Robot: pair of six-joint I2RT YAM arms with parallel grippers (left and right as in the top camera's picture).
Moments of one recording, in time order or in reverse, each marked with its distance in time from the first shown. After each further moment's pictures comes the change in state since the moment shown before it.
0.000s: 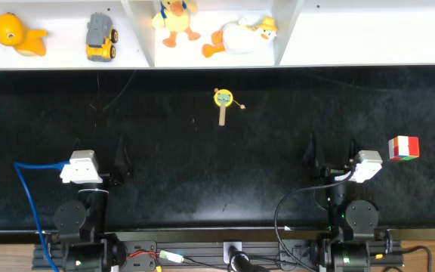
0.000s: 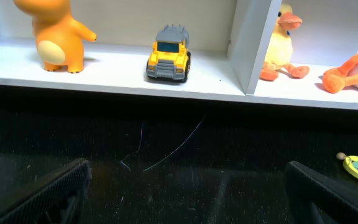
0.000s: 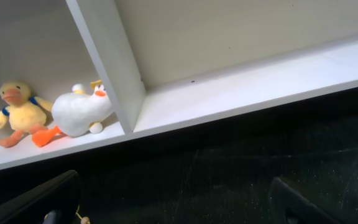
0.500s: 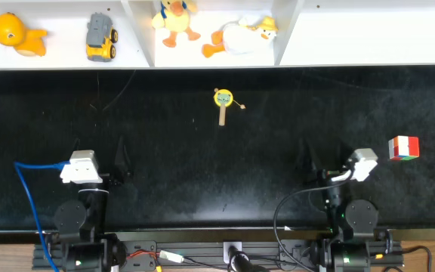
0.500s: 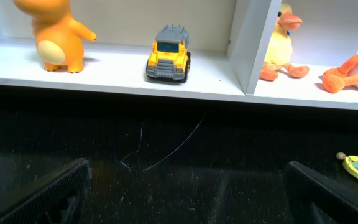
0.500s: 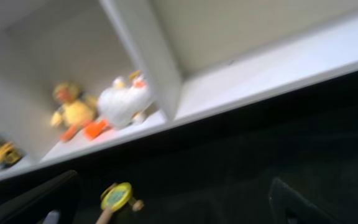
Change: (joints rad) left arm 0.000 0.000 0.000 0.000 0.000 0.000; right arm 0.000 0.001 0.003 -0.028 -0.185 0.155
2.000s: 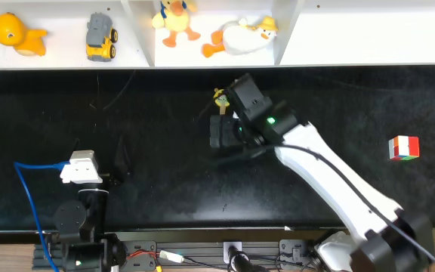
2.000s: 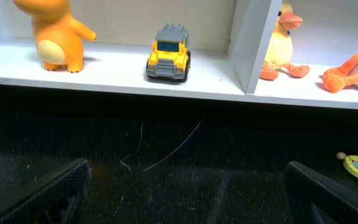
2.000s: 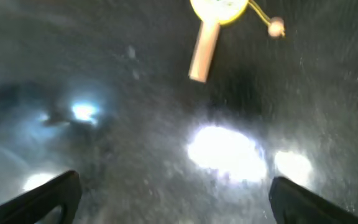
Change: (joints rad) left arm 0.000 0.000 0.000 0.000 0.000 0.000; right arm 0.622 1.534 1.202 -0.831 0.083 0.105
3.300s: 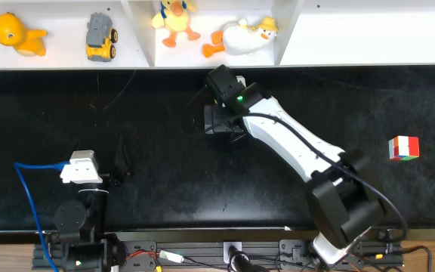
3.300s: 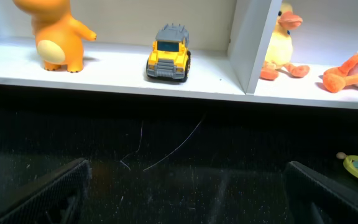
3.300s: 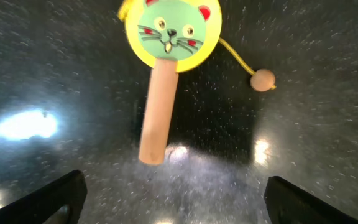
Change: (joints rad) left arm 0.000 0.000 0.000 0.000 0.000 0.000; right arm 0.000 0.312 0.108 0.074 0.154 0.004
